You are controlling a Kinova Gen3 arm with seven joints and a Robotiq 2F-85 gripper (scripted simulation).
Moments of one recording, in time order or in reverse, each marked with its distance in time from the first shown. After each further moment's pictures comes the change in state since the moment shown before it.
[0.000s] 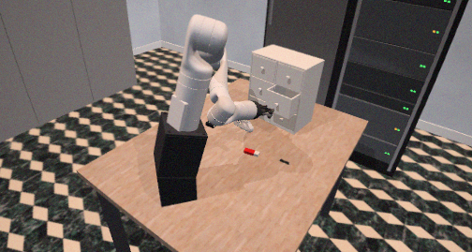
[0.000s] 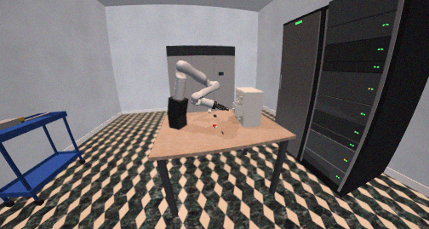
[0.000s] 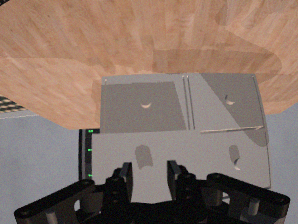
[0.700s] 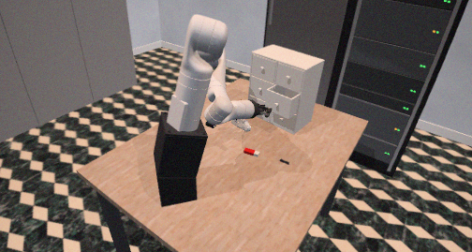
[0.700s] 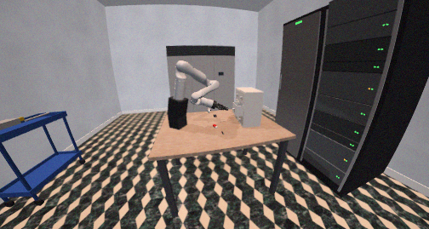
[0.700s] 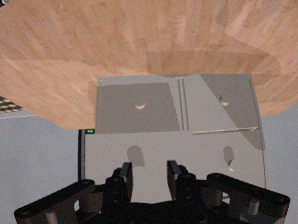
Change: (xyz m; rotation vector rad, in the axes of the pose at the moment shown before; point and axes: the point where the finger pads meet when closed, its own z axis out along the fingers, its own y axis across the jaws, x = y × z) arm 0.001 0.010 -0.003 0.003 0.002 -0.002
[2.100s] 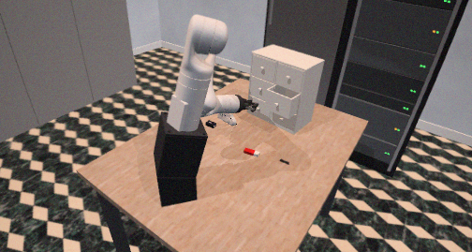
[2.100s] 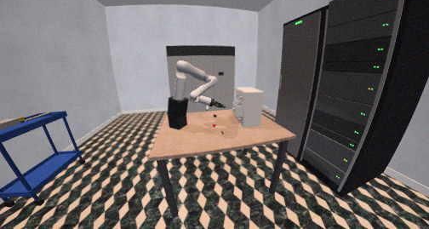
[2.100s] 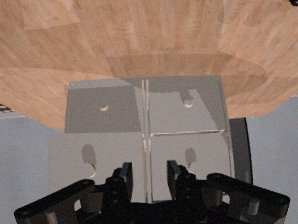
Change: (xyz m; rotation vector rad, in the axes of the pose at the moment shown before) arm 0.001 0.063 -0.015 0.002 0.002 -0.002
